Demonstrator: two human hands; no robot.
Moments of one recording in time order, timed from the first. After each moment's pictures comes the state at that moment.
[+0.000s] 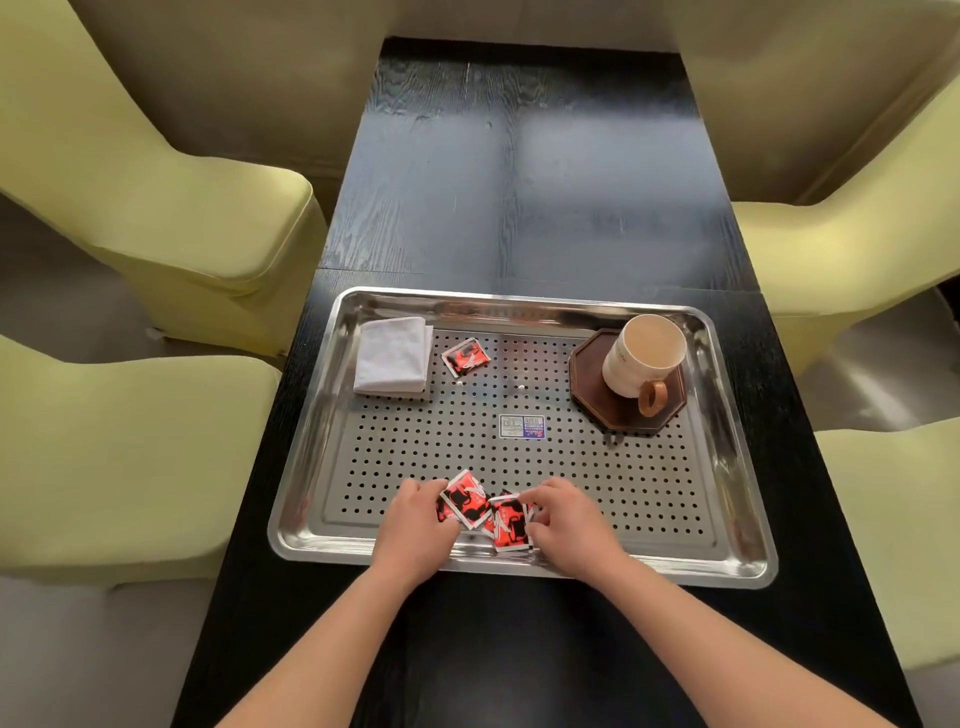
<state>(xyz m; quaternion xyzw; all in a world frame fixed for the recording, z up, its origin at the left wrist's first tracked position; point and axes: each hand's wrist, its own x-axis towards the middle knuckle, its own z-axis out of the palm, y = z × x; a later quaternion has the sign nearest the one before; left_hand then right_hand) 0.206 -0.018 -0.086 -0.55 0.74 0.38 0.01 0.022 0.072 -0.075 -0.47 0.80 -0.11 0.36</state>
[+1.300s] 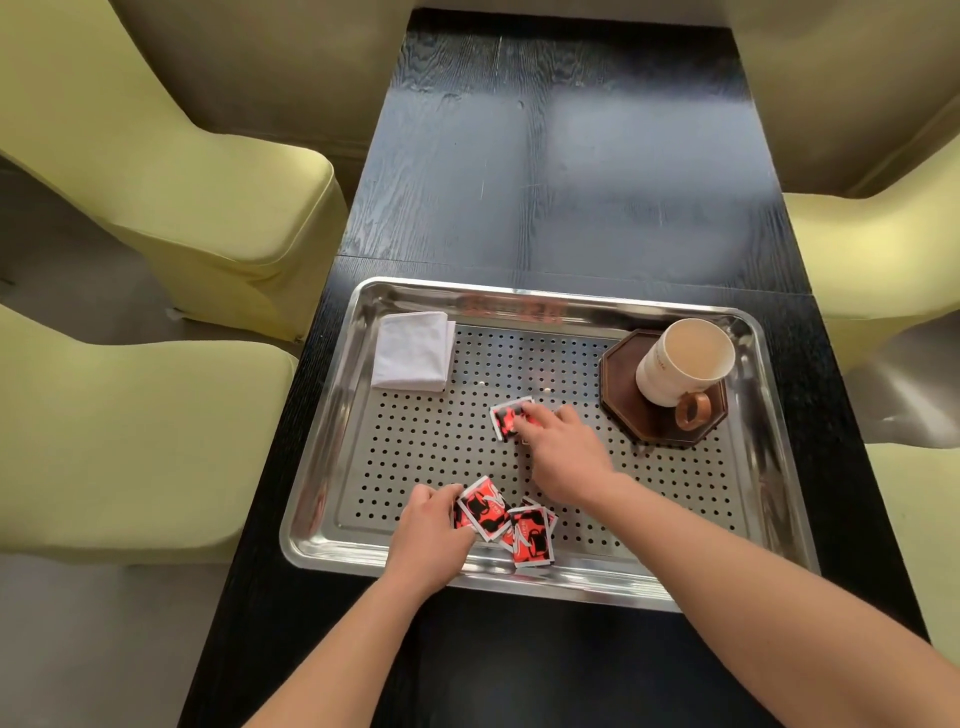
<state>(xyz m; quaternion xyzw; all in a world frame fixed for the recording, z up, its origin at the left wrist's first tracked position) 0.205 -0.025 -0.097 -0.57 0.69 0.44 0.01 0.004 -0.026 -0.072 -0.64 0.73 0.09 0.21</state>
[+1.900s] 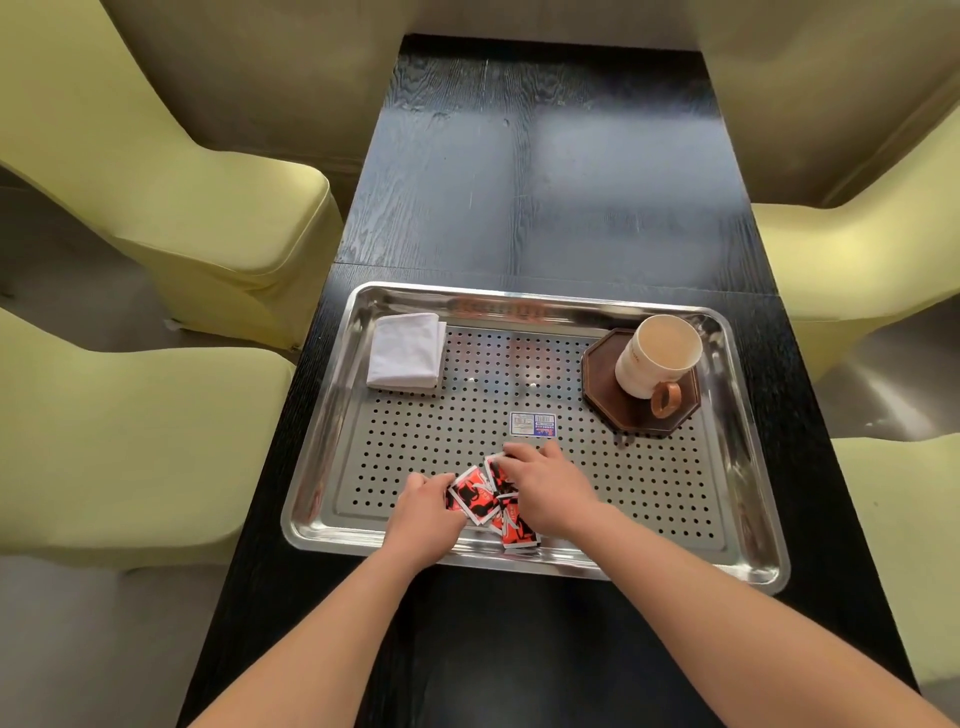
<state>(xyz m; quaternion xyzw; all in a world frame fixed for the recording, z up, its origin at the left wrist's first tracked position) 0.202 -0.026 -0.084 -0.58 0.69 0.44 0.04 0.029 0.019 -0.068 -0.62 0.73 0.10 0.28</state>
